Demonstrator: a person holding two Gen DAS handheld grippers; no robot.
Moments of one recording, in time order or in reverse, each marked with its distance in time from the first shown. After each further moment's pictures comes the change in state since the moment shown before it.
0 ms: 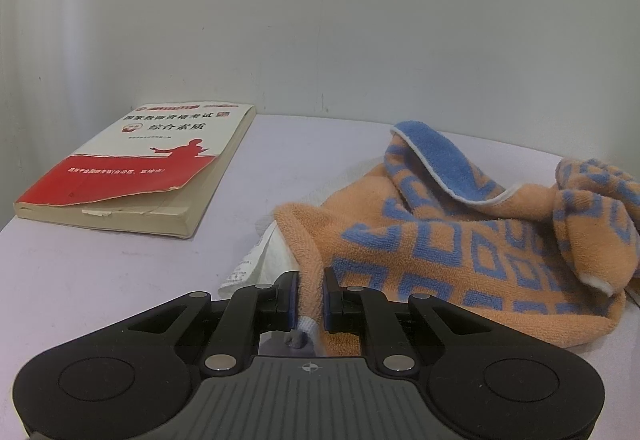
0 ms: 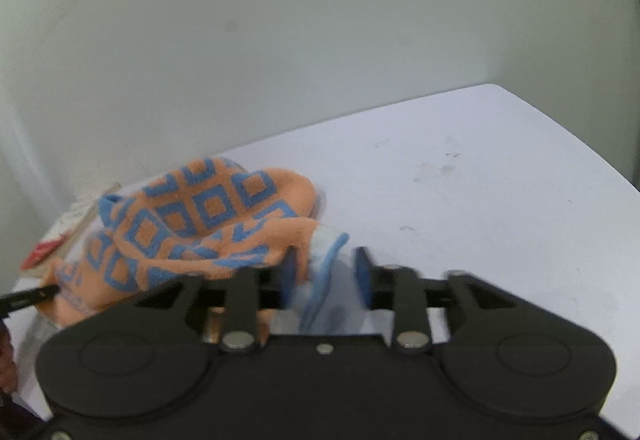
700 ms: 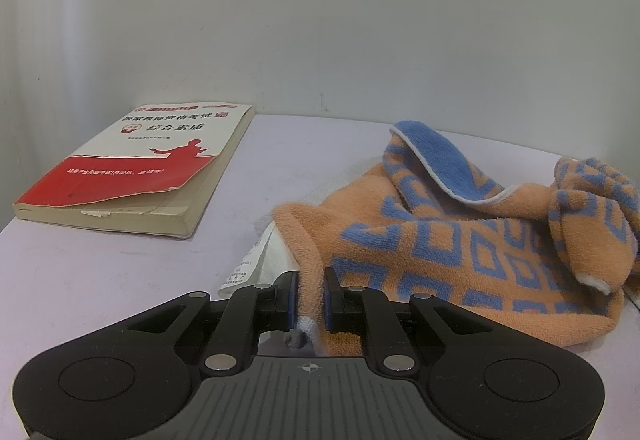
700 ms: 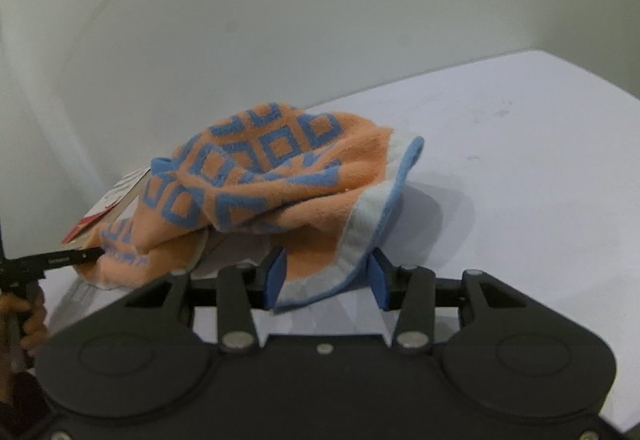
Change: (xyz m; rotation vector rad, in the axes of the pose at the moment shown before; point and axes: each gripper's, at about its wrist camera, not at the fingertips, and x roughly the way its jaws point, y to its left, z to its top) left arm 0.001 -0.001 0.000 0.009 -0.001 0.003; right arm 0.012 0.035 -0.046 -0.016 0.039 0.135
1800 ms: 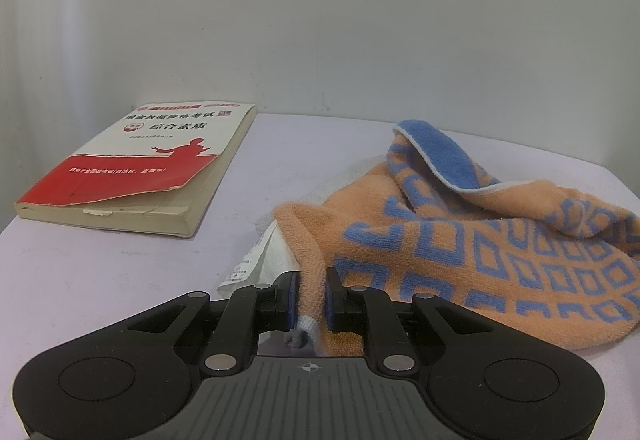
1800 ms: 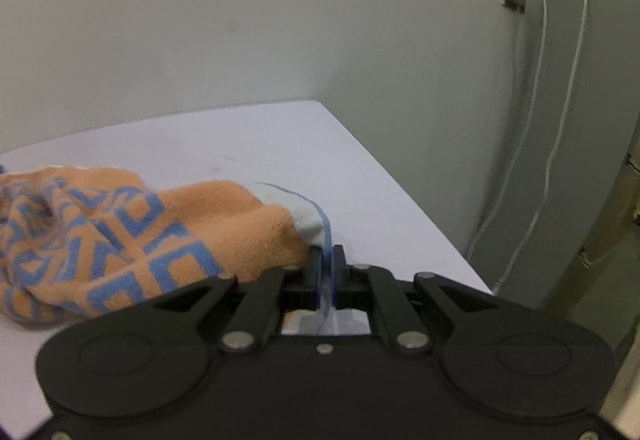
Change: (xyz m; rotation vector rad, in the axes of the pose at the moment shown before) left arm 0.002 -0.001 0.001 -0.009 0.005 0.009; right arm -0.050 -0.107 0.052 -0.085 -0.047 -0.615
